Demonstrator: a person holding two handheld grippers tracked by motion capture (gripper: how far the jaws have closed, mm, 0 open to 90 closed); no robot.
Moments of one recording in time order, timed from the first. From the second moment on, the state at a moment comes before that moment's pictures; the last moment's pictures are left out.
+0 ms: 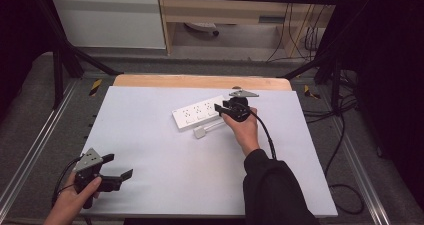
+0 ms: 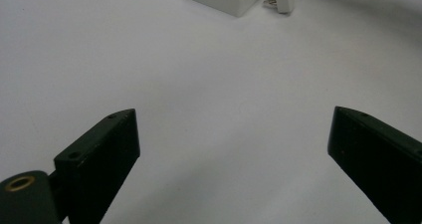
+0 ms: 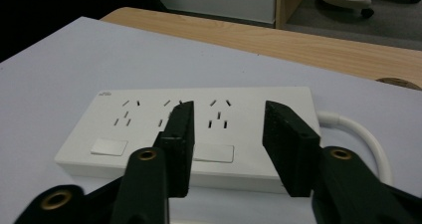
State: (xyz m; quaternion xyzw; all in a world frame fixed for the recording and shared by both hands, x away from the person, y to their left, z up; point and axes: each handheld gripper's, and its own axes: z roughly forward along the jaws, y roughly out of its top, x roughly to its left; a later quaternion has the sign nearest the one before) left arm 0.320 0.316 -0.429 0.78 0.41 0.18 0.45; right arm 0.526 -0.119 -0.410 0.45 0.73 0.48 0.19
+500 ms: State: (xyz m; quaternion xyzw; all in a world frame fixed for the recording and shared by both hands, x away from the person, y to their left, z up) left arm 0.319 0.316 -0.429 0.77 0.41 0.18 0.45; right arm 0.521 -0.128 -0.396 0.46 0.72 0.49 0.18
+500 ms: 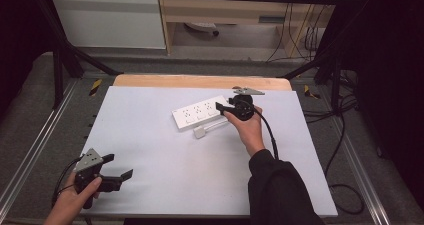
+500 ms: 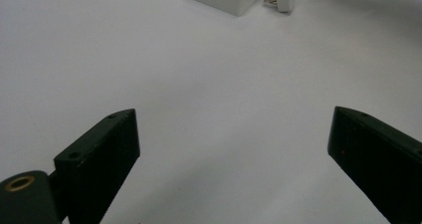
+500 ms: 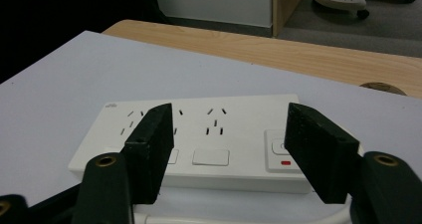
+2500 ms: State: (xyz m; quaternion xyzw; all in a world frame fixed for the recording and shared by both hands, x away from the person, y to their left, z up) left arm 0.319 0.317 -0.431 0.77 0.41 0.18 0.45; right arm 0.399 -0.250 -0.381 0.45 0.68 0.53 0.23
